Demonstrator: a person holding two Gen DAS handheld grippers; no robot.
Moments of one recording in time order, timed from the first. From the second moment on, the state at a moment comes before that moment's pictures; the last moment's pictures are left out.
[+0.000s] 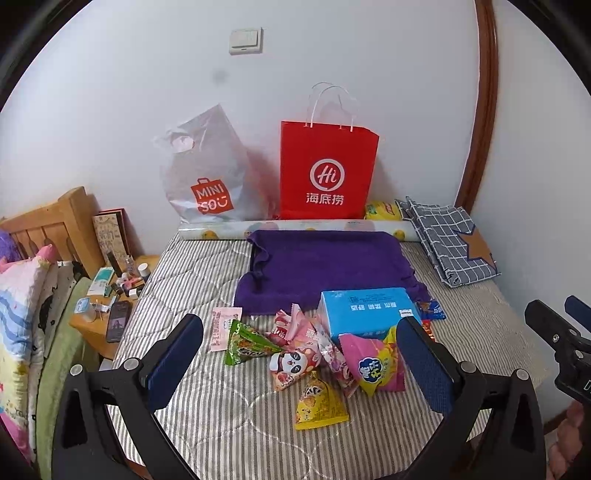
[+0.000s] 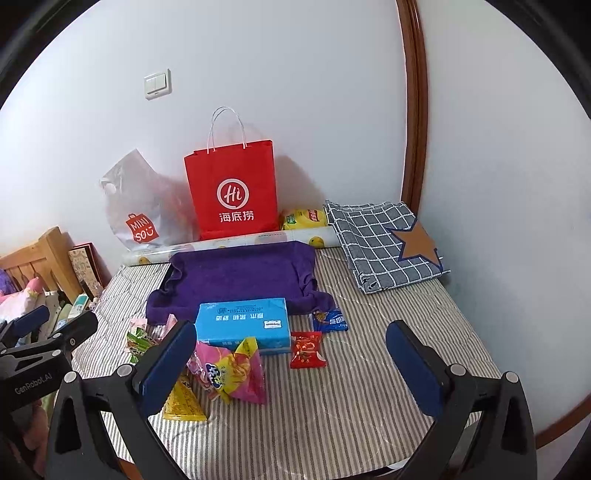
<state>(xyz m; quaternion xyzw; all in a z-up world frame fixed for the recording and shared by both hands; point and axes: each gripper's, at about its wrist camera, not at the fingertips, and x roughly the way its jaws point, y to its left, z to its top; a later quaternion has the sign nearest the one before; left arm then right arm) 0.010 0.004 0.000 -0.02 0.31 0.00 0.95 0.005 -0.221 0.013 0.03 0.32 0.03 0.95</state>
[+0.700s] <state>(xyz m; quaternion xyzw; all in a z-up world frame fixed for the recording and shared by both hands) 0.018 0.002 0.018 -0.01 0.31 0.00 0.95 0.012 -0.209 0.021 0.02 0.31 0.04 0.95</state>
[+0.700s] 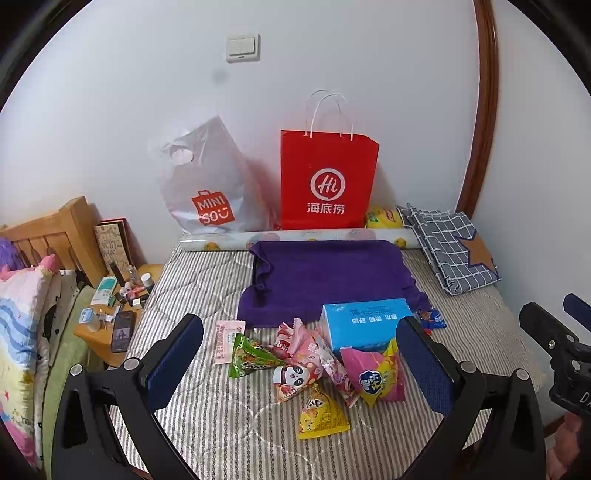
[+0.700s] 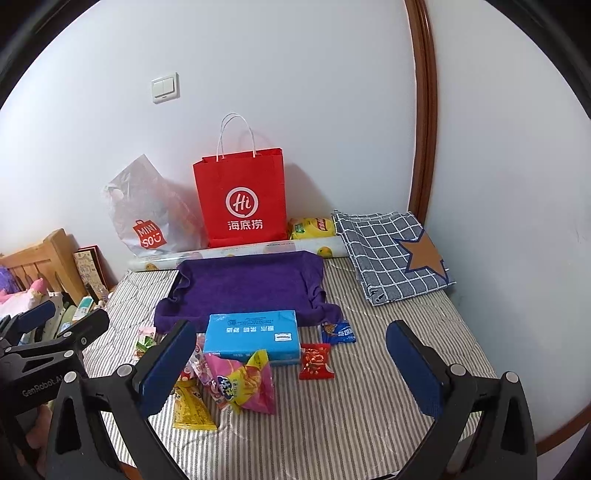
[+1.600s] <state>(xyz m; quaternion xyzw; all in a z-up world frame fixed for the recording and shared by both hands) 0.026 0.017 0.019 -0.01 0.32 0.03 0.95 0.019 -0.208 0.024 0.02 0.31 0.02 0.95</state>
